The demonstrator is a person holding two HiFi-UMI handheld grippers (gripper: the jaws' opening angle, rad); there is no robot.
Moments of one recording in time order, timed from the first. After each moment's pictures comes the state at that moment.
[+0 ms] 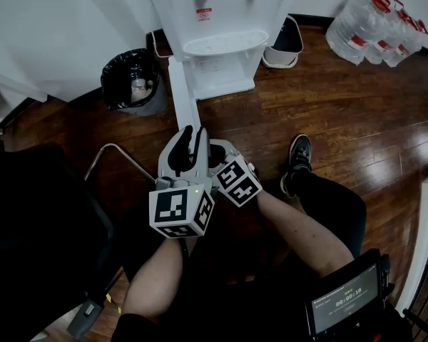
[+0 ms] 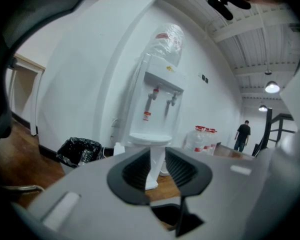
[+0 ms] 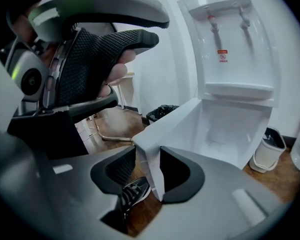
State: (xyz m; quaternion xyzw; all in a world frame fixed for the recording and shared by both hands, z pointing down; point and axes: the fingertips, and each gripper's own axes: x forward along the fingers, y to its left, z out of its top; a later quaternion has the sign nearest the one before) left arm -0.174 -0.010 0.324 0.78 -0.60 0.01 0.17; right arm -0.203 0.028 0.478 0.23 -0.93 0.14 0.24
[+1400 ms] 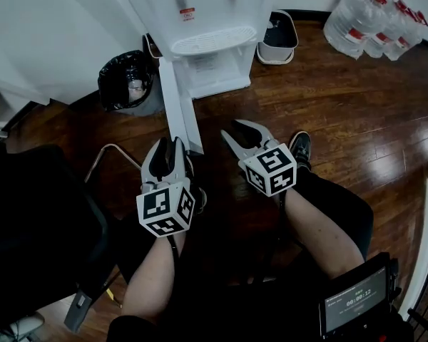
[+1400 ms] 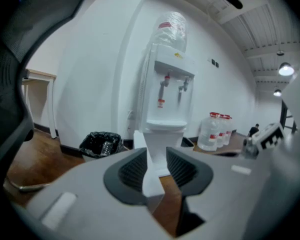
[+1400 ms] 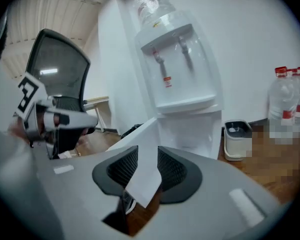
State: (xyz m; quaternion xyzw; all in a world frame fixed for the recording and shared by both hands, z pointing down) left arm -0.207 0.011 0.368 0.72 -0.66 0.09 0.19; right arm -0.083 -0.023 0.434 0.36 -0.90 0.20 0.12
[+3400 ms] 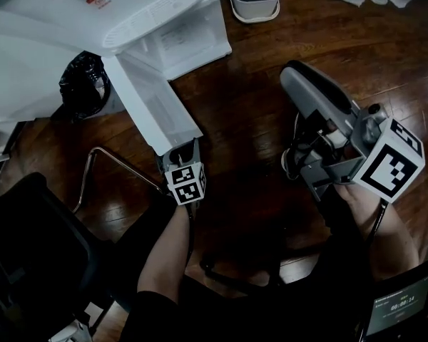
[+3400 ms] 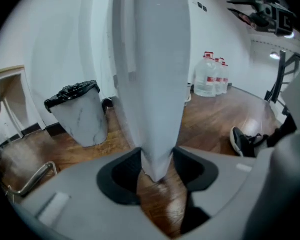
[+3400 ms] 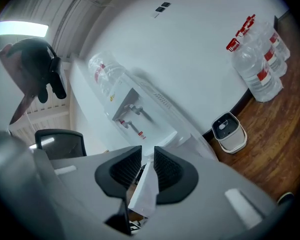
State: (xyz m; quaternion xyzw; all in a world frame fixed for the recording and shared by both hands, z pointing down) left arm -0.154 0.013 0.651 0.70 -0.59 0.31 0.25; right arm 0.088 -0.073 0.314 0.35 -0.85 0.37 -0.13
